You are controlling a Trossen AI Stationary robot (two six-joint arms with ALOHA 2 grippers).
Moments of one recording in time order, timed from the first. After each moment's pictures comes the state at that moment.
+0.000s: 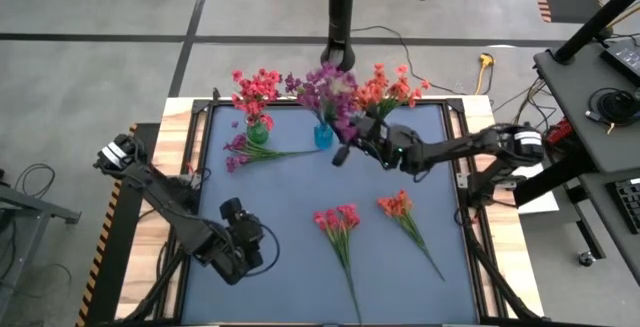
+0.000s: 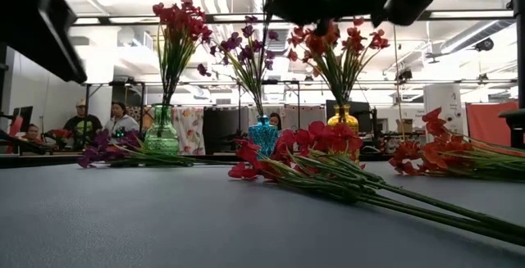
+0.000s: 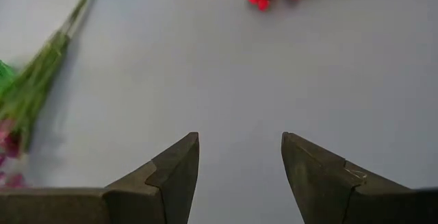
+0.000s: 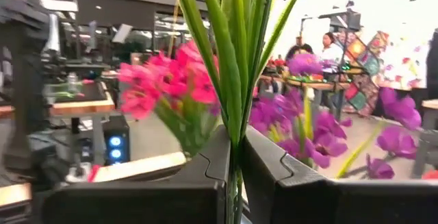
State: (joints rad) left arm -0.77 1.48 0.99 -0.93 -0.63 -1.11; right arm -0.14 1.59 0.86 0.96 0.37 -0.14
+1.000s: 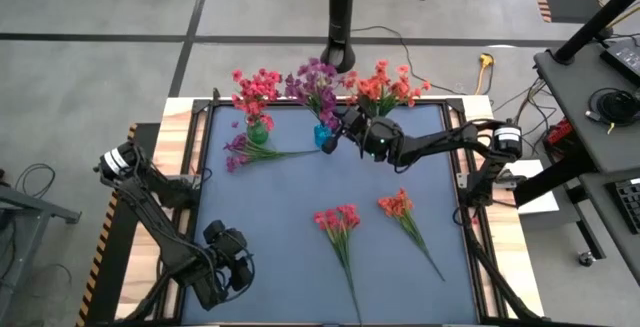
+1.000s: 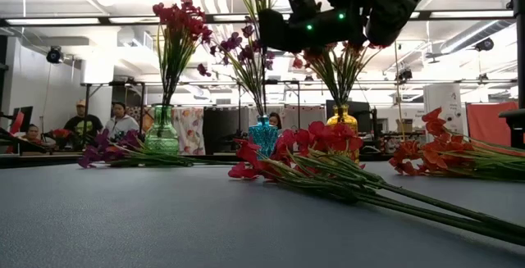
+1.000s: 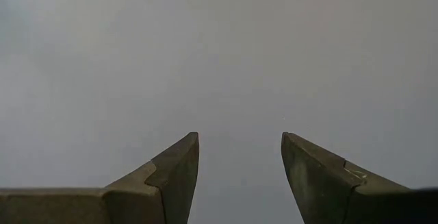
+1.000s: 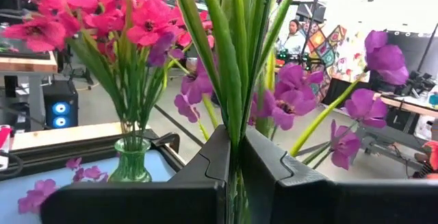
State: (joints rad) left arm -0.97 1.56 0.99 -0.93 -0.58 -1.60; right arm -0.23 1.74 0.93 0.96 0.42 -0.24
